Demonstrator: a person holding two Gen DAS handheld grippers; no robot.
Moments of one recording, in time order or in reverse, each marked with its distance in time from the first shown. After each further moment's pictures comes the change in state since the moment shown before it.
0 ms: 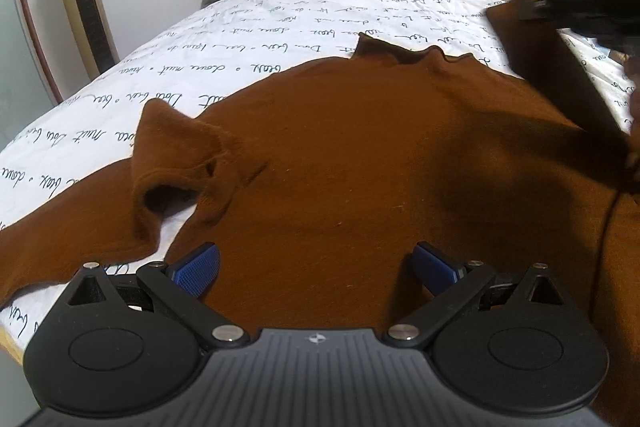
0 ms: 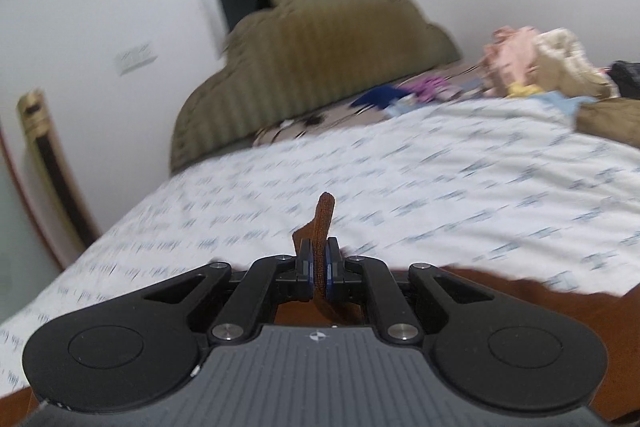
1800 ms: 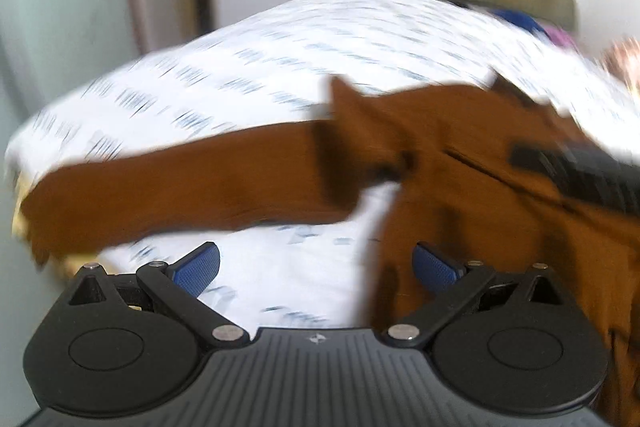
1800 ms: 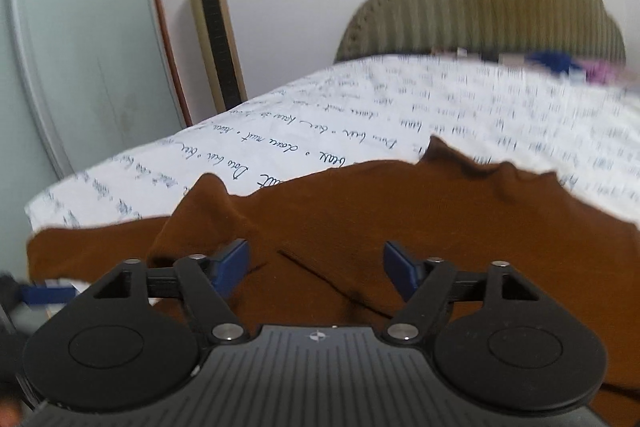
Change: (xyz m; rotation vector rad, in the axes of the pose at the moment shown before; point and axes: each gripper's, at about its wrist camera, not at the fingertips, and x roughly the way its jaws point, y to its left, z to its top) left arm -0.046 0.123 -0.025 -0.324 0.018 0.107; right arm -0.041 0.105 -0.070 -0.359 0.226 0.356
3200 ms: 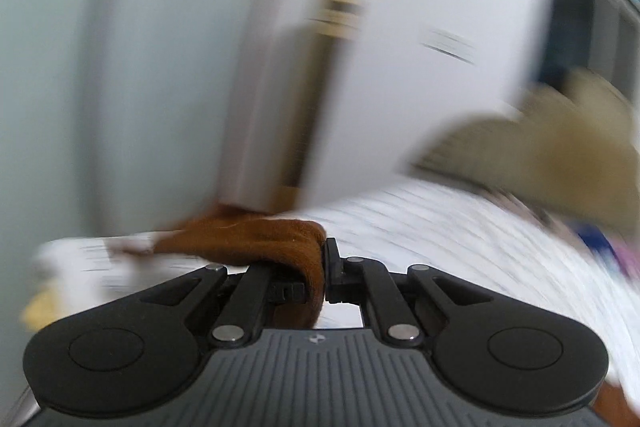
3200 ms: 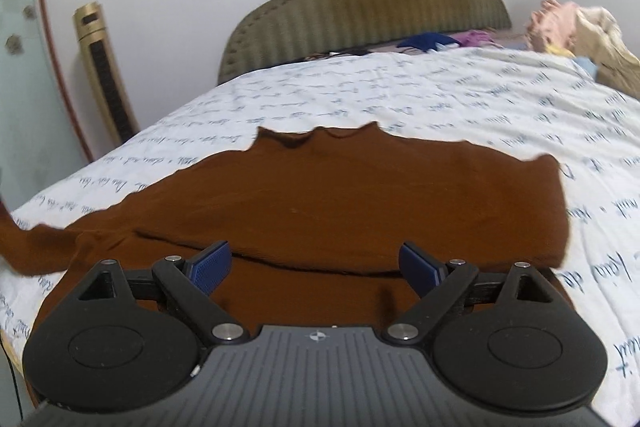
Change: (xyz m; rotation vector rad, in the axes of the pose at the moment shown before) left arm 0.006 0.022 0.102 -0.231 -0.478 0.113; right arm -0.070 -0.098 -0.066 0.287 -0.085 -0.259
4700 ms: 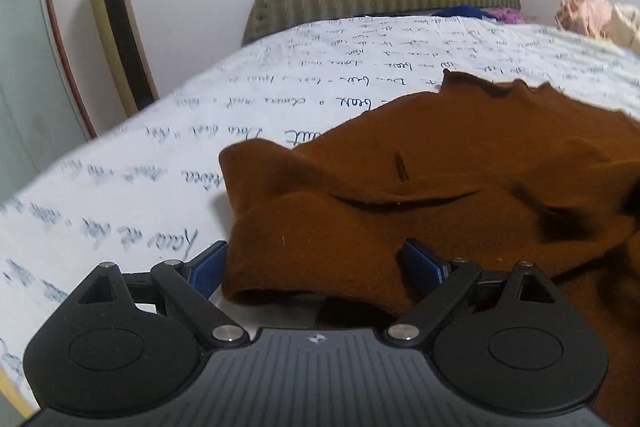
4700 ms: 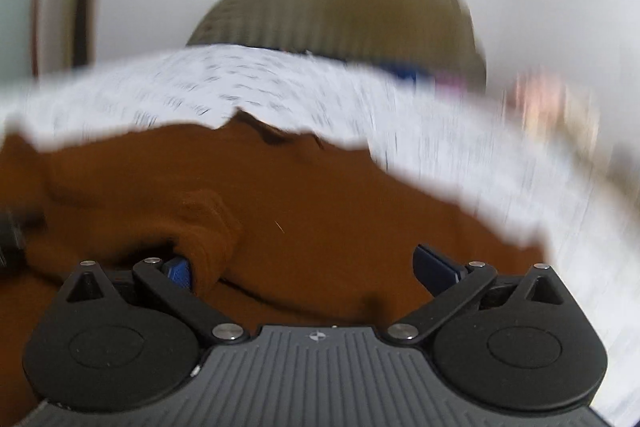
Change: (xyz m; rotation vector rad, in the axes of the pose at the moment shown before) left arm -0.017 -0.058 -0.134 0.516 0.291 -0.245; right arm 0.056 0.039 0.015 -0.123 0.046 -0.156
